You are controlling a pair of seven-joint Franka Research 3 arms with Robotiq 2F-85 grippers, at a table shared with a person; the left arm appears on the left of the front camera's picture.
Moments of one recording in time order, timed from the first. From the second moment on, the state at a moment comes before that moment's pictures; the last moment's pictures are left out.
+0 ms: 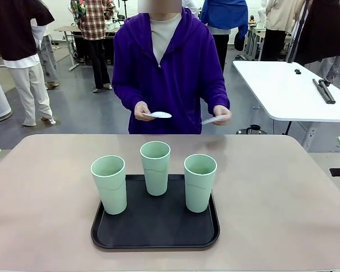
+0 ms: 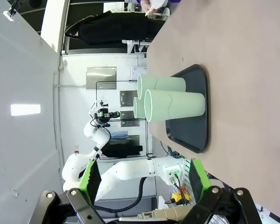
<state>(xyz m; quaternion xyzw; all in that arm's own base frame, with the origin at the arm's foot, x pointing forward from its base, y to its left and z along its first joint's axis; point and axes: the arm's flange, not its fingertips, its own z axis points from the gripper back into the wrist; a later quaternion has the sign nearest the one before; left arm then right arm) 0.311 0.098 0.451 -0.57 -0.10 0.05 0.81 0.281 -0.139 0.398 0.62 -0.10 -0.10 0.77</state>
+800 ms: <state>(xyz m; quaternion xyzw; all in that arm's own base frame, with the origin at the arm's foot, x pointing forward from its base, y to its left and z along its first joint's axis) 0.311 0.098 0.451 -0.57 -0.10 0.05 0.81 0.281 -0.139 0.398 0.62 -0.10 -0.10 0.77</state>
